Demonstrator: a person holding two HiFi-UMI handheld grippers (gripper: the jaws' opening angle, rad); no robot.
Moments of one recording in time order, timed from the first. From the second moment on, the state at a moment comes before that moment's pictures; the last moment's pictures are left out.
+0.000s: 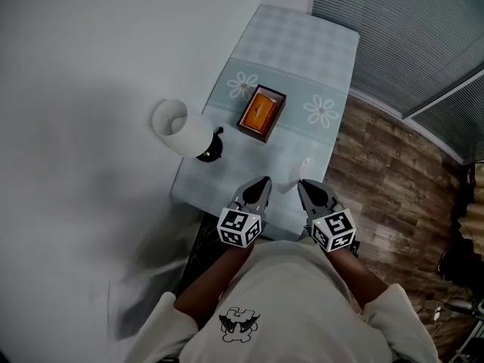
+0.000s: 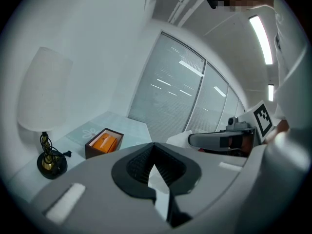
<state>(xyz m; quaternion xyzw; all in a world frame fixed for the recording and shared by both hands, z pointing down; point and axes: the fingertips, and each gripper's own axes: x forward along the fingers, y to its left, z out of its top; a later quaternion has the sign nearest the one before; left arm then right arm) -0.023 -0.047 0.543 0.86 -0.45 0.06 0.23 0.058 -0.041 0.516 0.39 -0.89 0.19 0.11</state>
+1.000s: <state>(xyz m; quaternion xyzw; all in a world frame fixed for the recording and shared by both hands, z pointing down) -0.017 -0.041 0.550 0.85 -0.45 0.08 0.24 0.051 -0.033 0.523 0.37 -0.90 0.20 0.13</state>
